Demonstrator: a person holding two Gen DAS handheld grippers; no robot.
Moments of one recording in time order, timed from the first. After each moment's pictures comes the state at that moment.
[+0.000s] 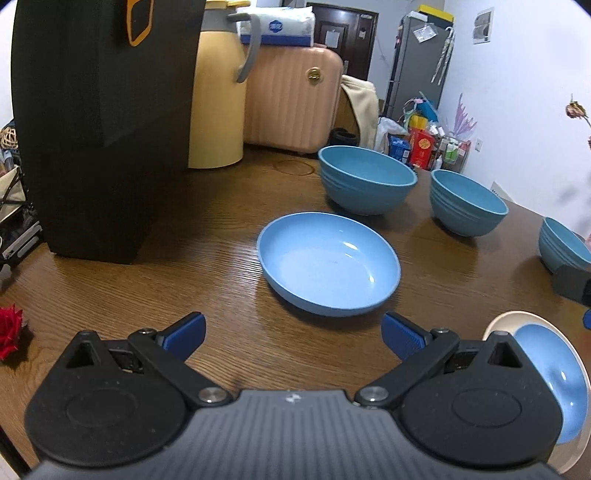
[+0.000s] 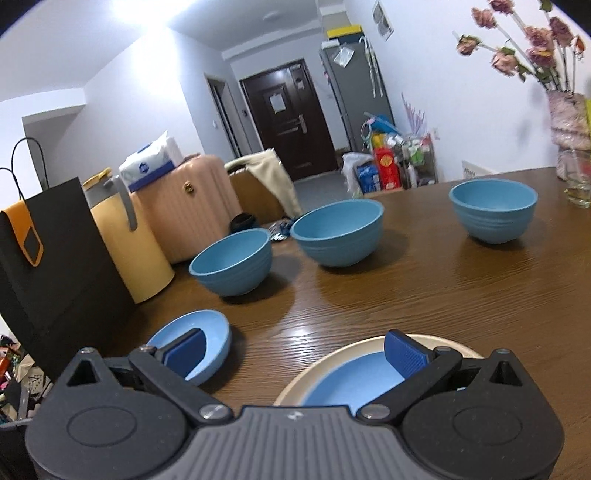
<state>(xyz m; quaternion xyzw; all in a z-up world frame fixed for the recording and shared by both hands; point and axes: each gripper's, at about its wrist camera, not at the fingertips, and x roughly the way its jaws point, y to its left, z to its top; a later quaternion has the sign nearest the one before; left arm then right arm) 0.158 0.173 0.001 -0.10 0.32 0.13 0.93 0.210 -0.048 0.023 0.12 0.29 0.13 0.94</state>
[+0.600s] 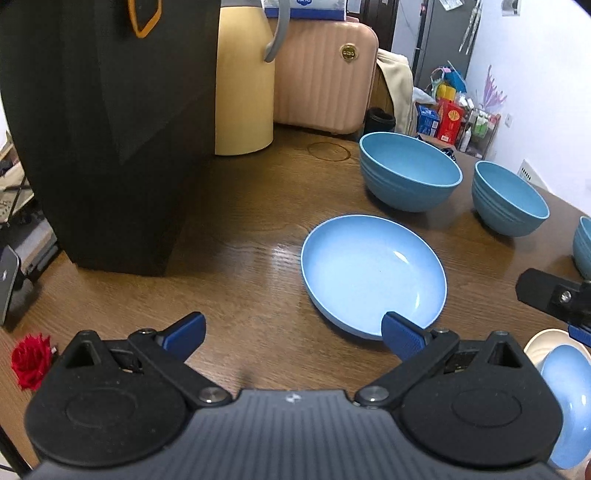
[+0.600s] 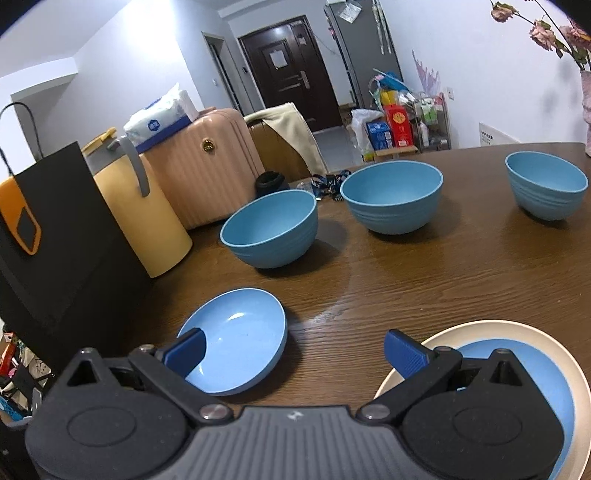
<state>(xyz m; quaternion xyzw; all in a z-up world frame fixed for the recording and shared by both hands) 0.200 0.206 0.021 -0.09 0.39 0.17 0.90 0.248 0.023 0.031 0.12 0.36 0.13 0.92</state>
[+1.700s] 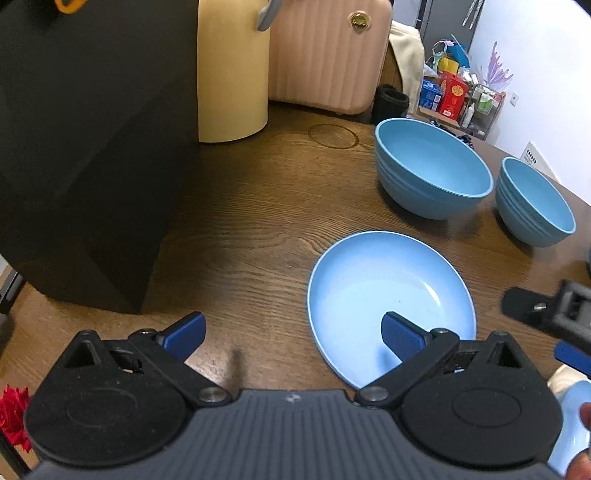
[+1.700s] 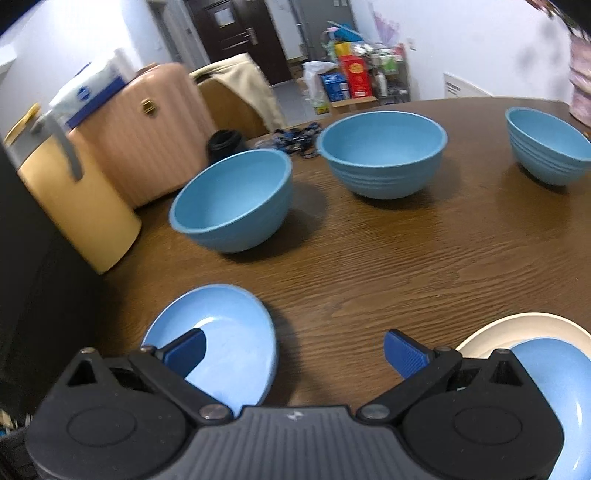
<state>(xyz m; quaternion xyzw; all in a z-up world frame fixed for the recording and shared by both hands) 0.267 0.241 0.008 -0.11 0.44 0.15 0.88 0.325 0.051 0.004 0.14 0.44 0.04 0.89</state>
